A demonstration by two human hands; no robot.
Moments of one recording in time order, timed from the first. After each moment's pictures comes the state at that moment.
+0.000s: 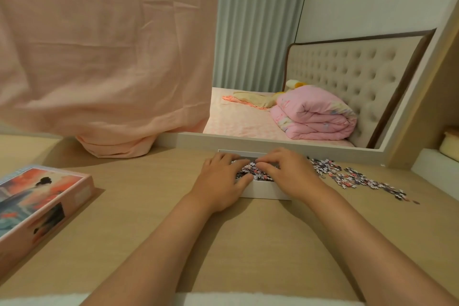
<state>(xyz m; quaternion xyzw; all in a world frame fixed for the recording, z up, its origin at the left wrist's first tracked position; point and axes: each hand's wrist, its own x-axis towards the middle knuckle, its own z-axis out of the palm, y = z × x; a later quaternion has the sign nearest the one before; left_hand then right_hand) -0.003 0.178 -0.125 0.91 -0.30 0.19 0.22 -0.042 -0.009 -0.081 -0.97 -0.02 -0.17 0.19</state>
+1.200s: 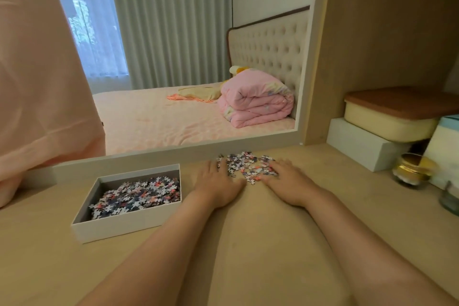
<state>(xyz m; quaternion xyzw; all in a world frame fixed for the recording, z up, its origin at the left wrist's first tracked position) 0.017 -0.076 -0.130 0.95 -0.26 -0.04 0.14 -0.069 -0.259 -0.134 -0.96 0.16 -0.06 0.22</state>
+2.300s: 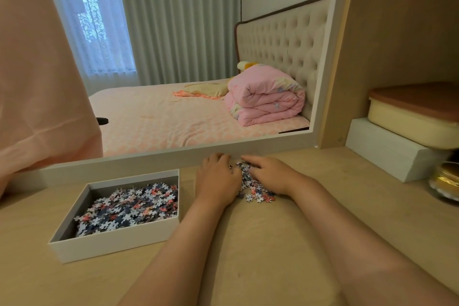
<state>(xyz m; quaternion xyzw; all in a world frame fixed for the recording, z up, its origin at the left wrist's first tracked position) 0.050 -0.091 -0.139 0.93 -0.23 0.11 0.28 0.008 -0.249 -0.131 -0.95 0.02 -0.05 0.31</state>
